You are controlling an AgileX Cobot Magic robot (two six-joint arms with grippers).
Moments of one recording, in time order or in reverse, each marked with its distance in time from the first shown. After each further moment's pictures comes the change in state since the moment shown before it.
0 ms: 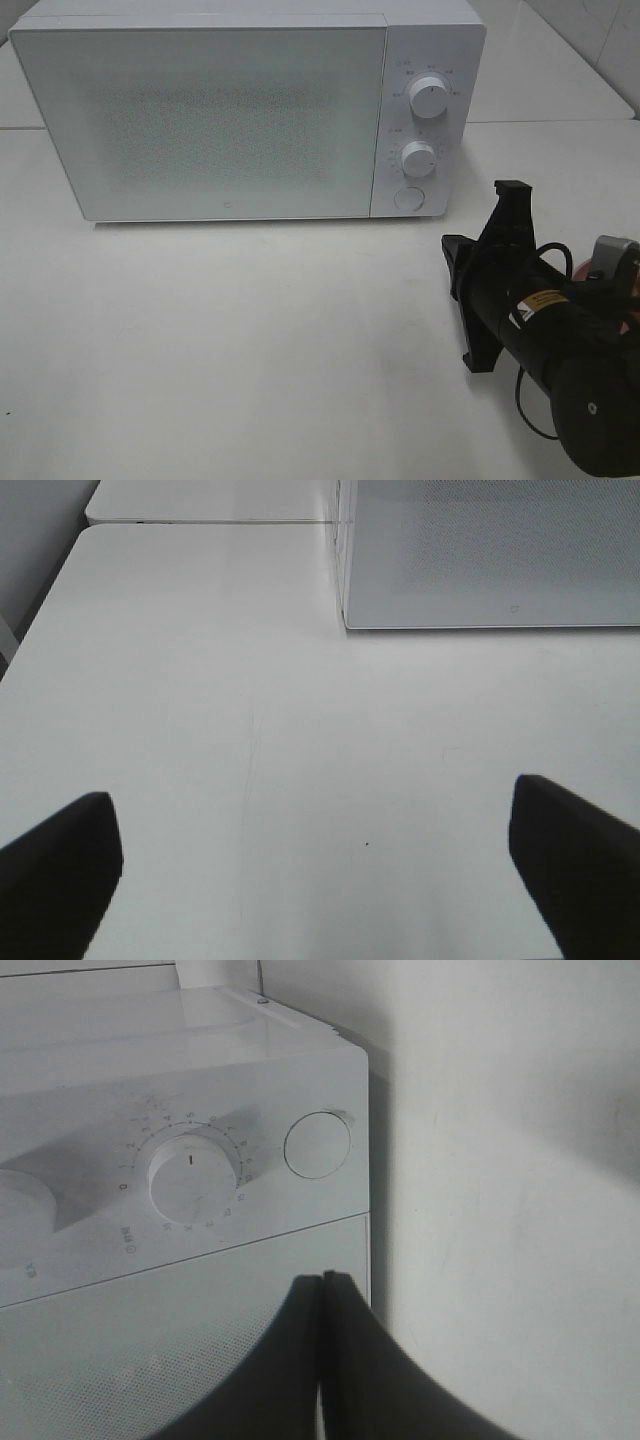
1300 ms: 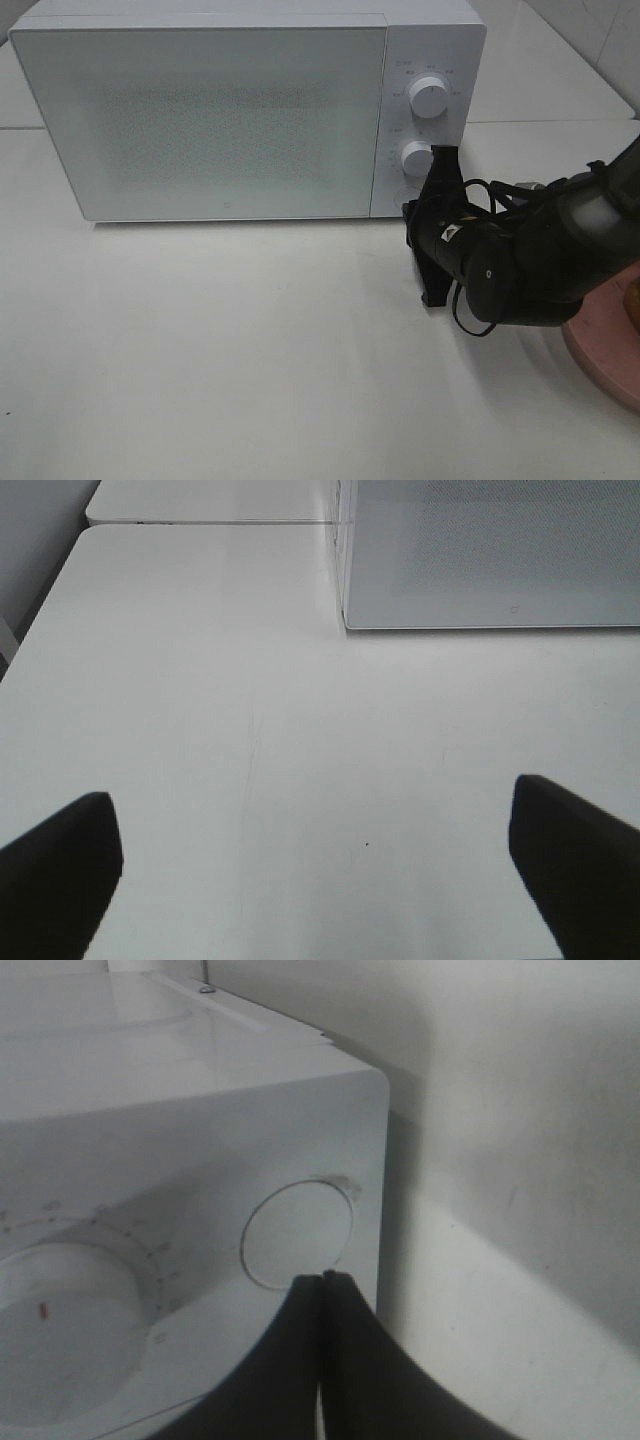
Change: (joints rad) left arm 0.000 0.000 0.000 0.000 0.000 0.000; right arm -0.237 0.226 -0.391 -0.185 0.280 -0.096
